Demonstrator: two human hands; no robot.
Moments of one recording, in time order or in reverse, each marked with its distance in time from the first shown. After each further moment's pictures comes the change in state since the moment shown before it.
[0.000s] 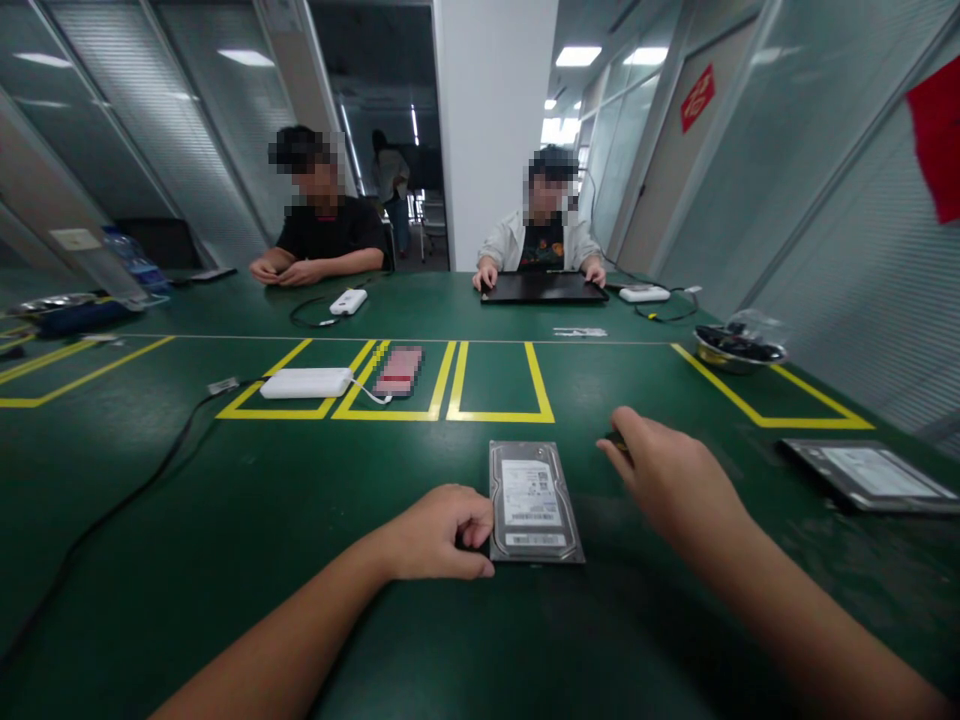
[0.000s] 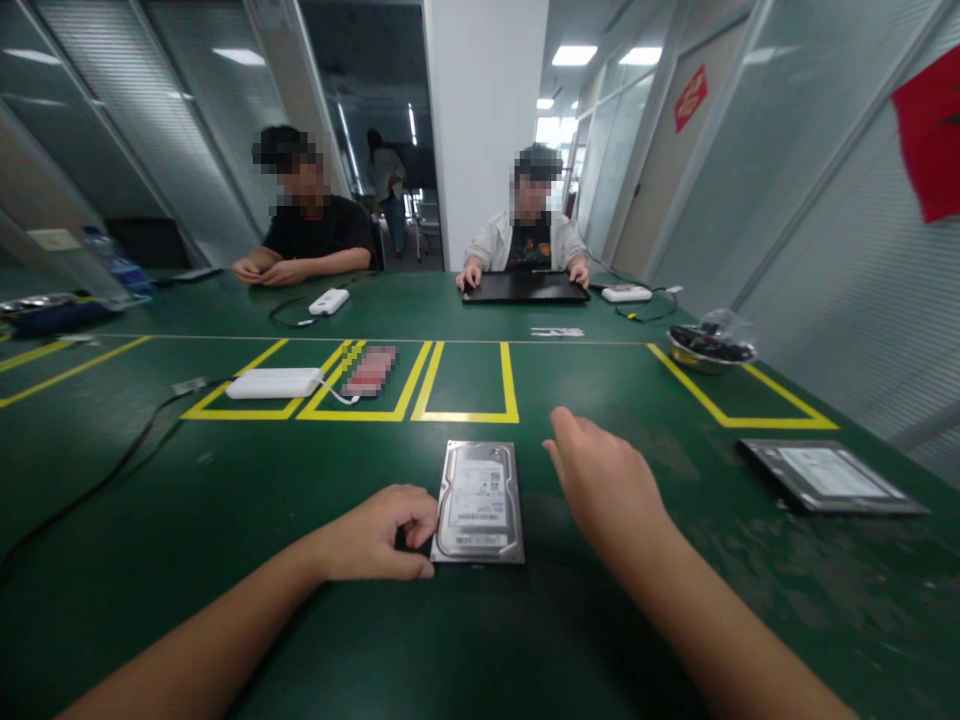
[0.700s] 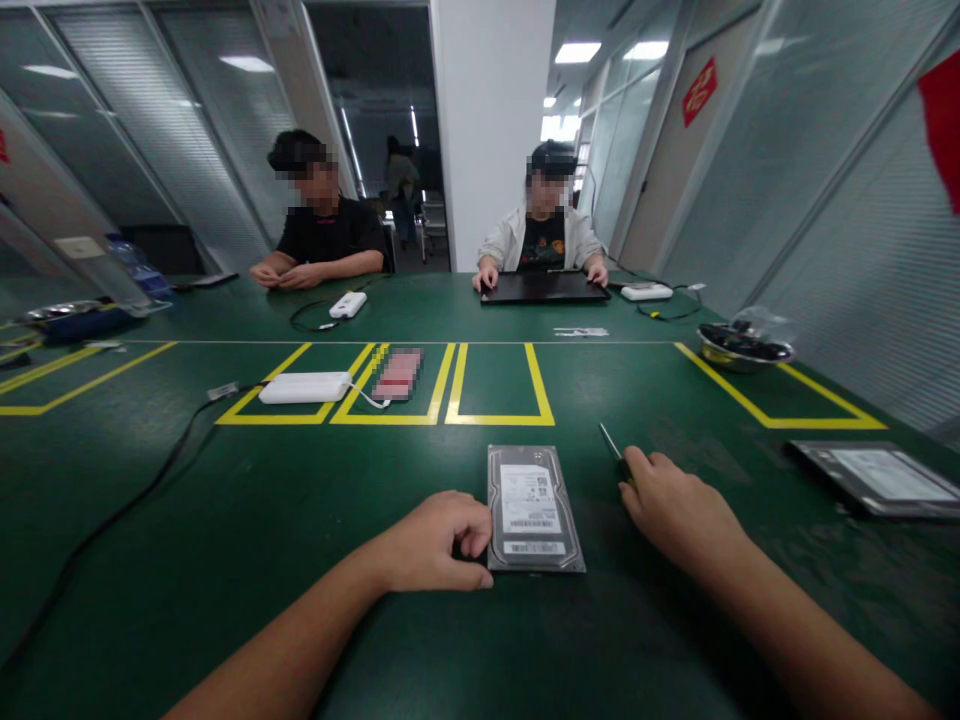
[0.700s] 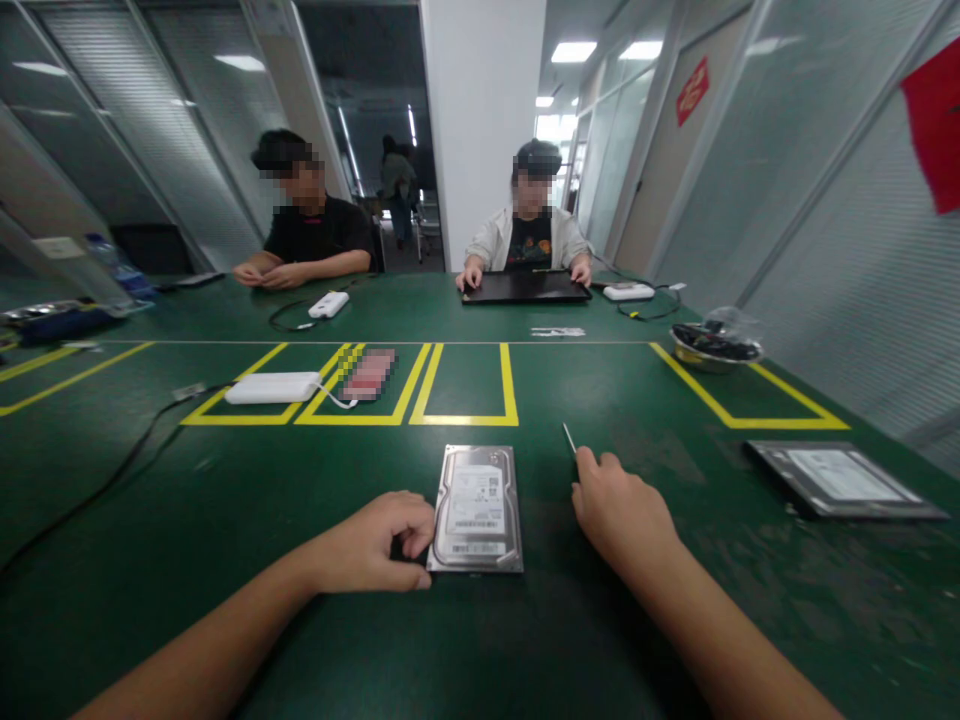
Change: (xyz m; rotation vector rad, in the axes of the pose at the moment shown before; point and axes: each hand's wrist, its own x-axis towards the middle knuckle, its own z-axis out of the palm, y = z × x) left_hand 0.000 0.002 0.000 -0.003 -0.010 -0.017; right_hand -0.013 0.018 0.043 0.006 -0.332 0.136
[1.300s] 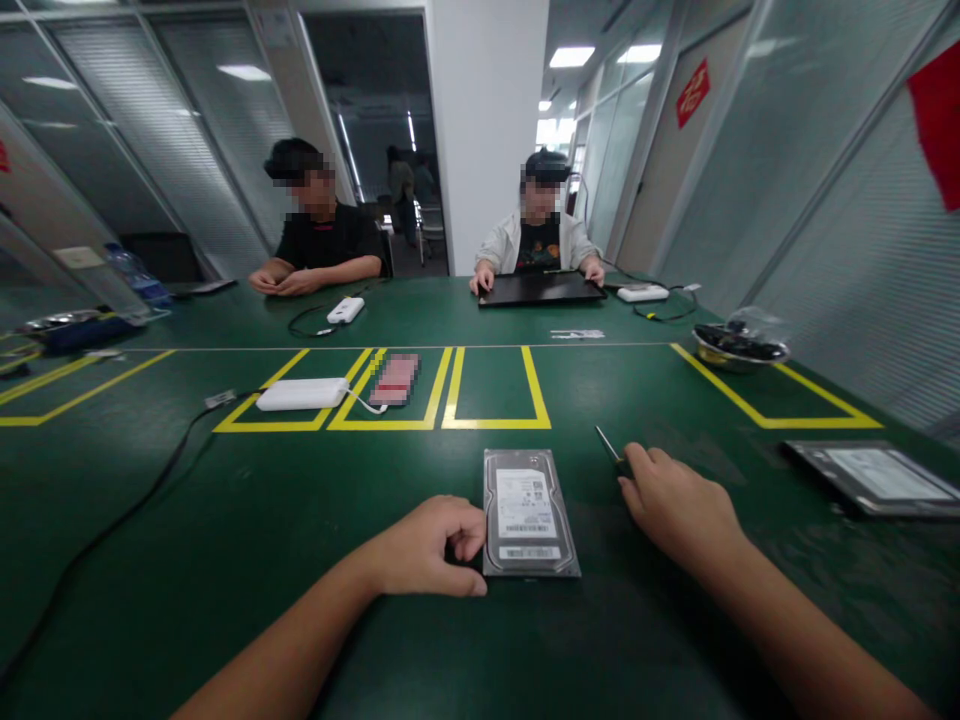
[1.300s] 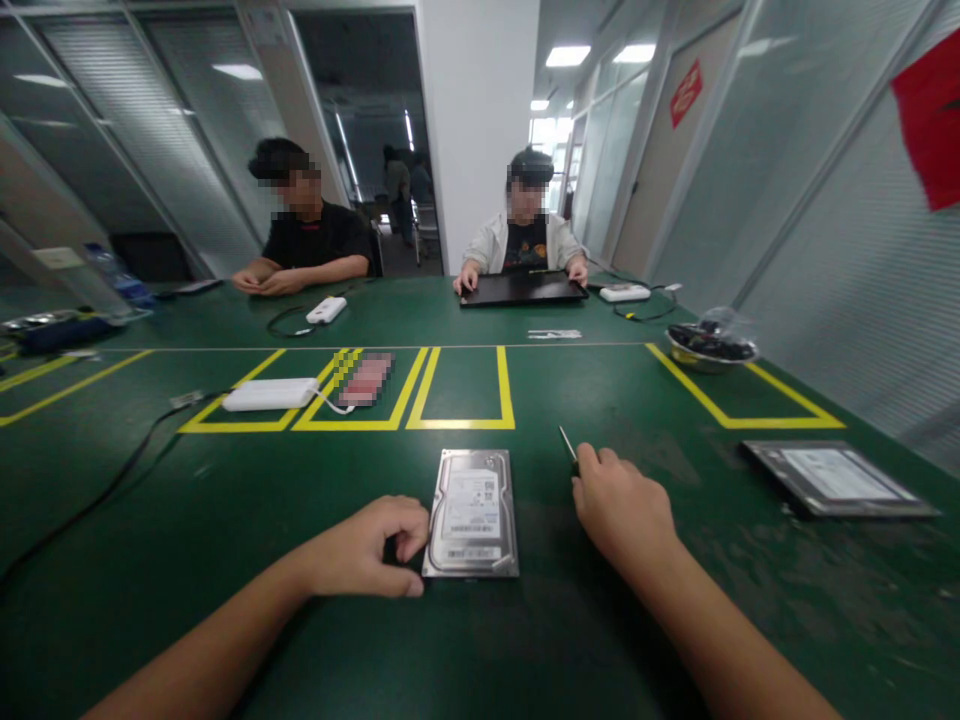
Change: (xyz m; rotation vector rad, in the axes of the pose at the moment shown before) left_hand -0.001 -0.004 -0.002 -0.095 -0.002 0.005; right_hand 0.000 0.009 0.000 -0.032 0.124 -0.021
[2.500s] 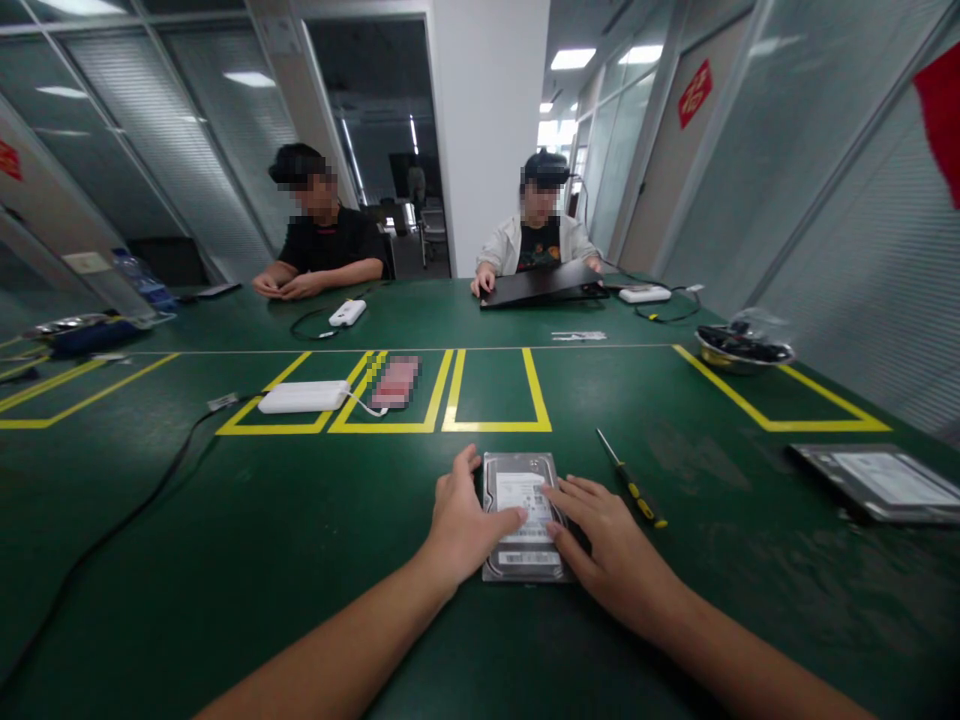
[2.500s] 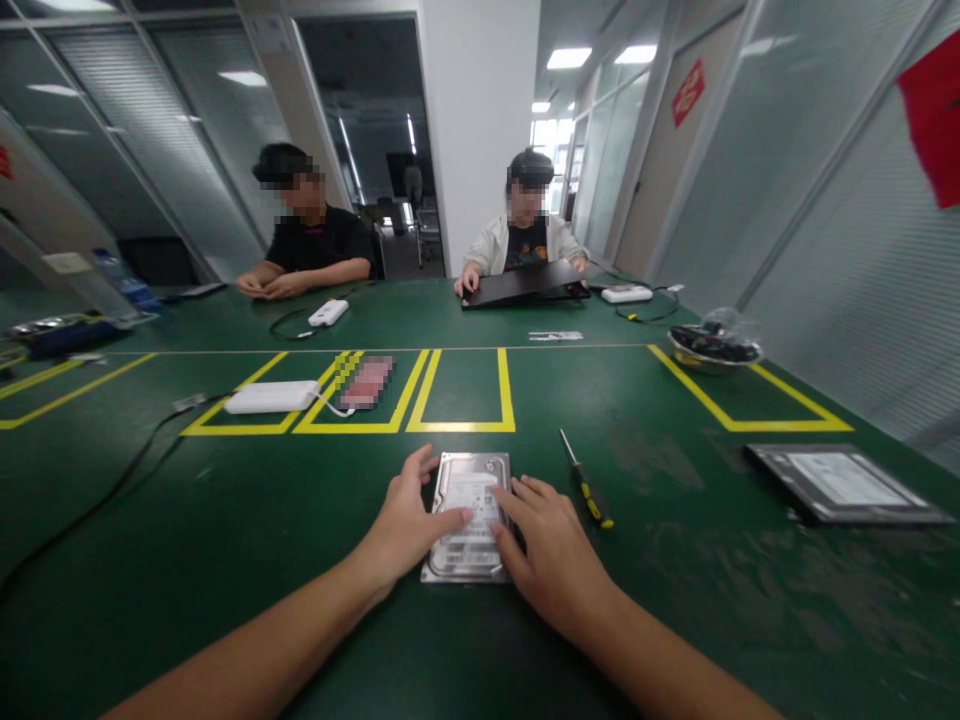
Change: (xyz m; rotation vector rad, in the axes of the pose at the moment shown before) left_hand 0.046 0.014 0.040 -0.169 0.704 -0.535; right_hand -0.026 -0.052 0.015 0.598 0.064 -0.355
